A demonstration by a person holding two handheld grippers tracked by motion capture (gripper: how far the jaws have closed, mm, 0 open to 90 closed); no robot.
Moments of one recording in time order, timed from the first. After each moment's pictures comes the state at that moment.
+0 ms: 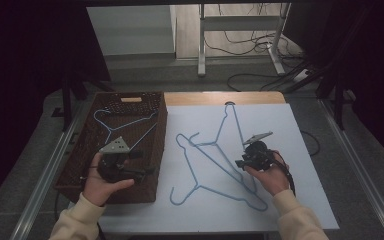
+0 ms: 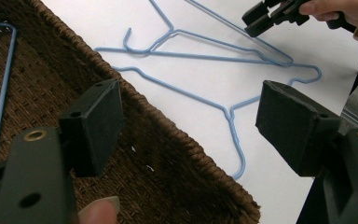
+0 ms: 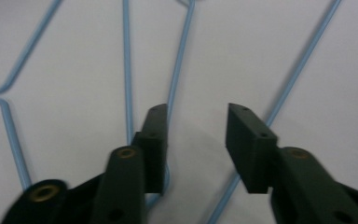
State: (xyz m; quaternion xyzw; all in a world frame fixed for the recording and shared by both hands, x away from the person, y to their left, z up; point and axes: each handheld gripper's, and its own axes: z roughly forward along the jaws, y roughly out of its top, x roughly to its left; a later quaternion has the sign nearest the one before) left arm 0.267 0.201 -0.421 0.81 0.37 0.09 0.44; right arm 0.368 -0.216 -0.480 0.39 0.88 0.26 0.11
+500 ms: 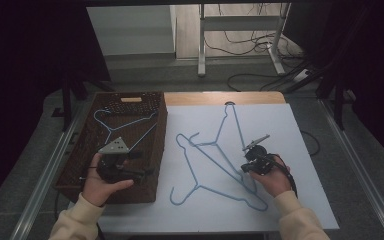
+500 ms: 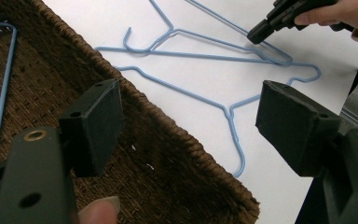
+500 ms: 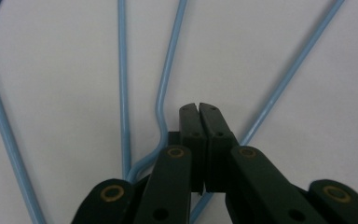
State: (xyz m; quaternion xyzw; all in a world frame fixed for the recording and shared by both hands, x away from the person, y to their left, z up) left arm 0.265 0.202 -0.421 0.81 0.37 0.09 0.44; right arm 0.365 -0.222 -0.493 0.38 0.90 0.21 0.08
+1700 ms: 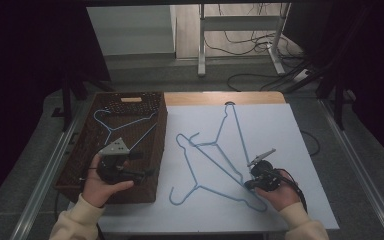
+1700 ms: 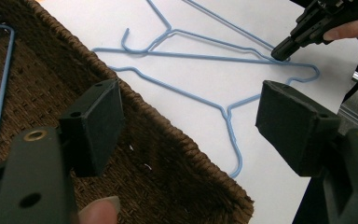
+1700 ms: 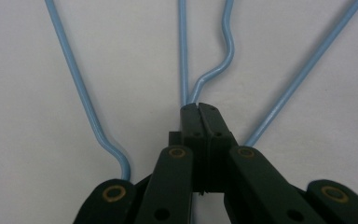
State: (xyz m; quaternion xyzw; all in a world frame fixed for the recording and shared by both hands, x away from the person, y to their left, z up) left arm 0.263 0.201 -0.420 0.82 0.37 0.09 0.44; right arm 0.321 -0.234 -0.495 0.37 0.90 0.20 0.03
